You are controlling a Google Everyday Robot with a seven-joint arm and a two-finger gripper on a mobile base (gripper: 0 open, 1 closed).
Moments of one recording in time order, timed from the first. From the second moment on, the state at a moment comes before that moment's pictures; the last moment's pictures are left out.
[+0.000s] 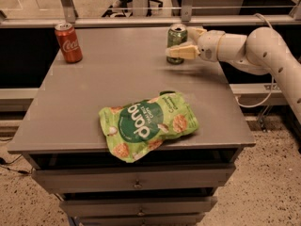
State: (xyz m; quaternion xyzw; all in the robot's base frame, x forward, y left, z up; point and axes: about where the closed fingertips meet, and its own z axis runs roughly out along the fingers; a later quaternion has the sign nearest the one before) arm 0.767 -0.130 0.892 -0.38 0.66 0.24 0.60
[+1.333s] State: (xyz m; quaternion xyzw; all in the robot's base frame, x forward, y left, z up) arm 0.774 -0.146 0.921 -0.41 0.66 0.23 0.59
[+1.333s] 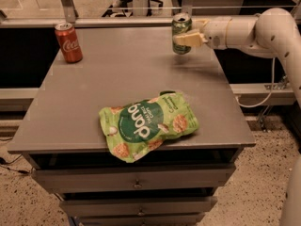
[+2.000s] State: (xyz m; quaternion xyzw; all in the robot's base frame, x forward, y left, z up) arm 0.753 -0.157 0.929 -0.58 0.66 0.11 0.46
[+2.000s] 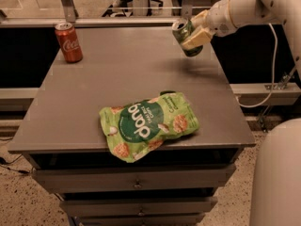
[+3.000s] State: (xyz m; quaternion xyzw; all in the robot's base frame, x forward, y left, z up) arm 0.720 -0.133 0.905 -0.77 0.56 0.01 0.31
